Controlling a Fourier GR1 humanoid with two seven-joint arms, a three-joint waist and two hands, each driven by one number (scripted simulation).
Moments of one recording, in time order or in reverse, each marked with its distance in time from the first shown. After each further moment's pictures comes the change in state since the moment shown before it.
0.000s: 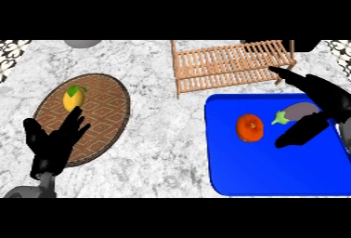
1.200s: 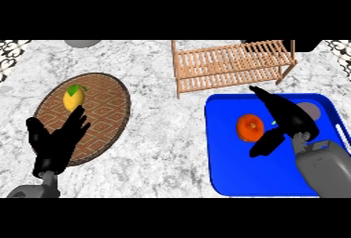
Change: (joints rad) left arm -0.006 -0.052 0.049 0.003 -0.056 -0.053 0.011; right arm 0.067 0.206 0.088 0.035 0.366 -0.041 0.093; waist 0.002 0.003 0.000
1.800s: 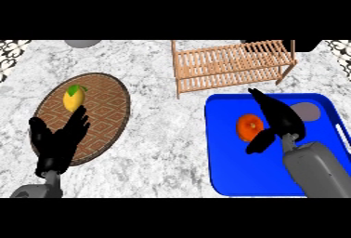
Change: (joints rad) left arm -0.002 -0.030 0.017 -0.003 -0.033 -0.007 0.012; right arm 0.013 0.065 -0.006 0.134 0.173 -0.075 -0.104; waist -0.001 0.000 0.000
